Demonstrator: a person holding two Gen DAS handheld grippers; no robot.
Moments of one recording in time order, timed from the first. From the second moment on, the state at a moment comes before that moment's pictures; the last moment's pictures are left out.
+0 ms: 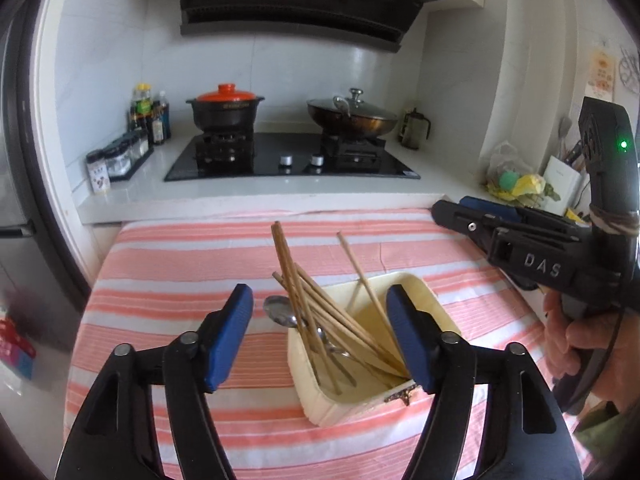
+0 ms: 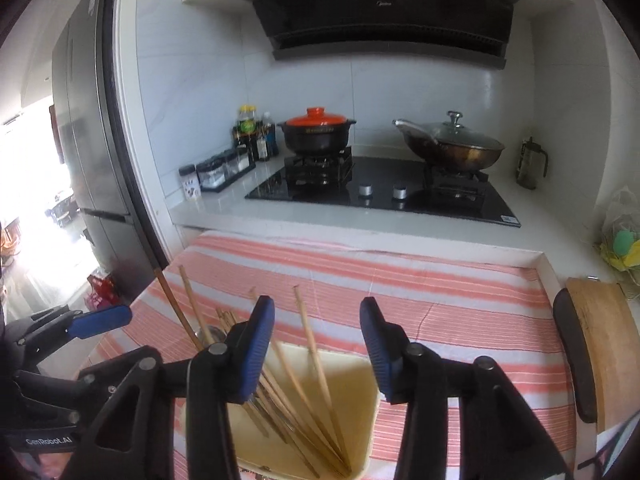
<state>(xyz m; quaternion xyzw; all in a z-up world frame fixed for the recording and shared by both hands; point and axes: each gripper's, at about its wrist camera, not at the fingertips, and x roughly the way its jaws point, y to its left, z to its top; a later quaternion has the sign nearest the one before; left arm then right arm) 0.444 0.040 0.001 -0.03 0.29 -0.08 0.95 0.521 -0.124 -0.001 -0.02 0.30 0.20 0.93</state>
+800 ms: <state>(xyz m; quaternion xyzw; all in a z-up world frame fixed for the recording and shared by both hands) 0.195 -0.012 0.001 0.01 0.27 0.07 0.96 0.210 -0.194 0.006 -0.01 0.22 0.15 0.96</state>
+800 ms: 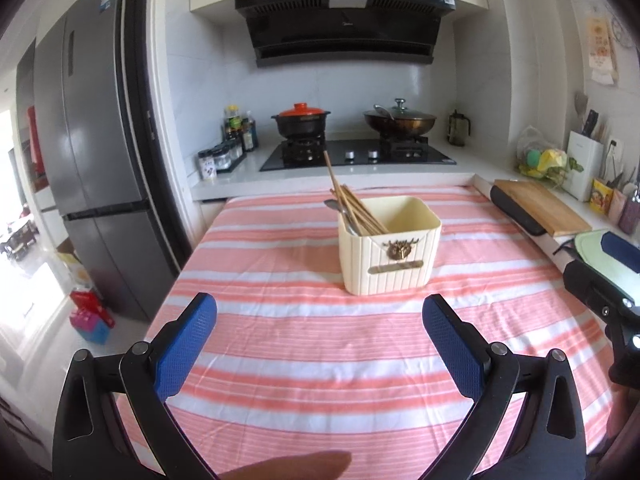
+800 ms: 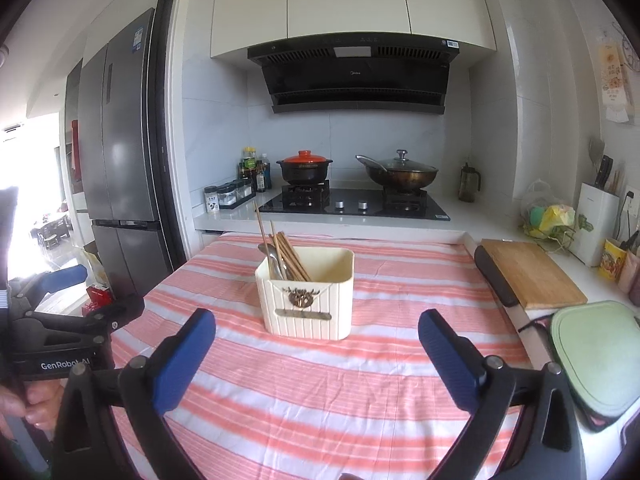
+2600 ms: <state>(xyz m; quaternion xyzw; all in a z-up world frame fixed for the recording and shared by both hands) 0.156 -0.017 0.019 0.02 0.27 0.06 0.96 0.158 -0.172 0.030 -0.03 0.27 0.14 0.95</state>
